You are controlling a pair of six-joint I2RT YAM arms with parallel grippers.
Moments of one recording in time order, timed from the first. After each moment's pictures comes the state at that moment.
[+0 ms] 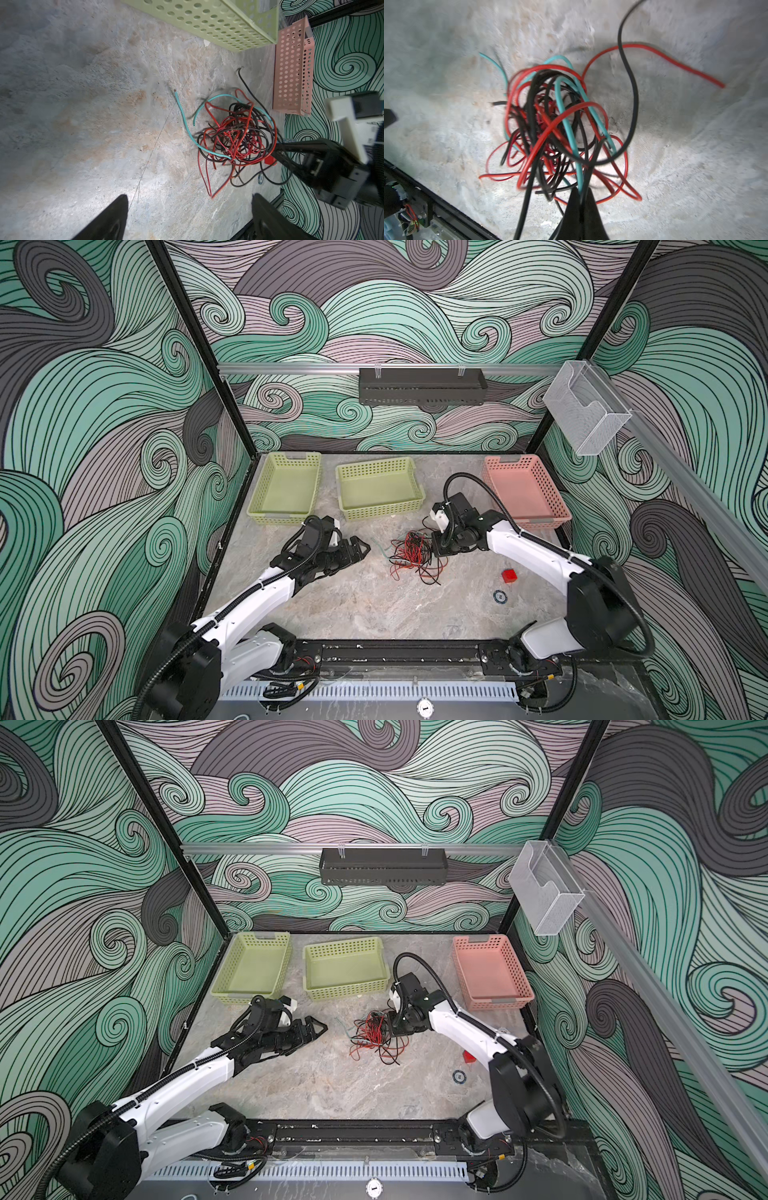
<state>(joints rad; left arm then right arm) -0.46 1.07 0.56 -0.28 0.31 -0.84 0.56 1.43 1.02 -0.70 -0.18 0.30</state>
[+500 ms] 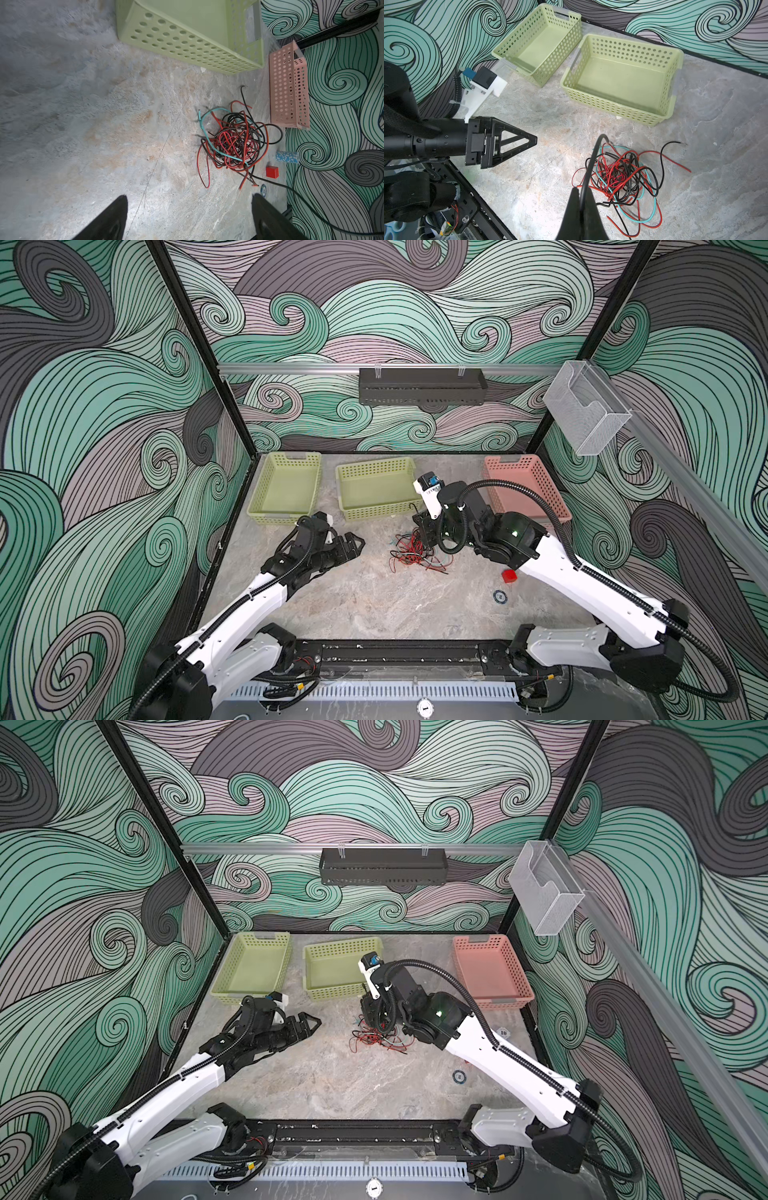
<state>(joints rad) -0.46 0.95 0.59 -0.36 0.19 -0.82 0.91 1.27 1.36 -0.77 0.15 0.25</state>
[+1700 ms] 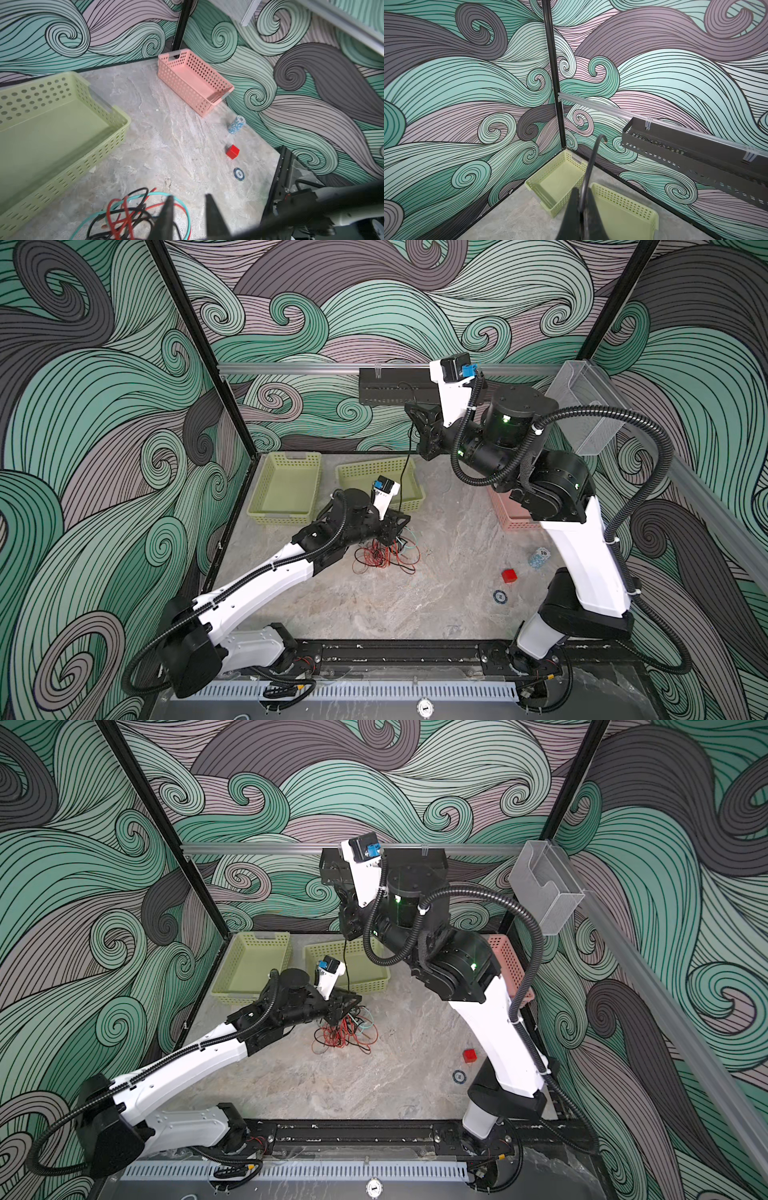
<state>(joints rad) -0.76 1.25 1.03 -0.20 0.18 -0.27 0.92 1.67 2.48 -0.88 0.25 0.02</state>
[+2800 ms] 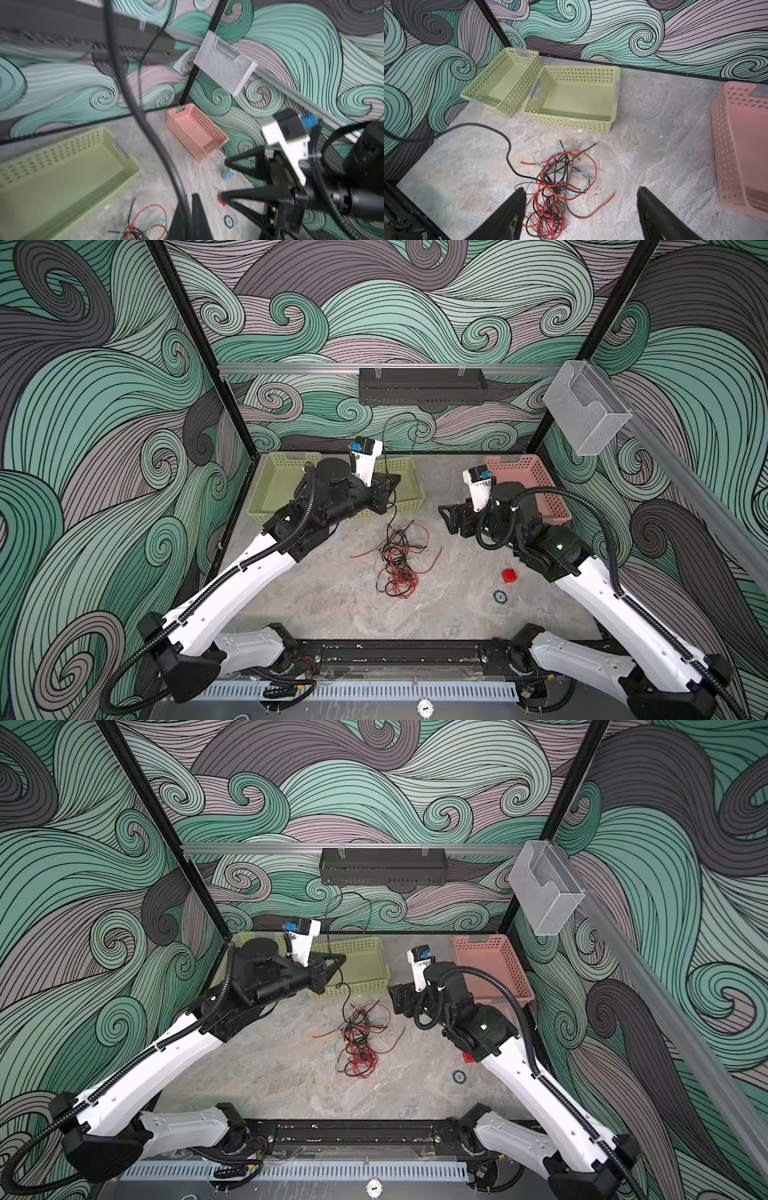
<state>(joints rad) -0.71 1.22 1.43 -0.37 0.09 -0.34 0.63 1.02 1.15 -0.66 0.10 0.25</state>
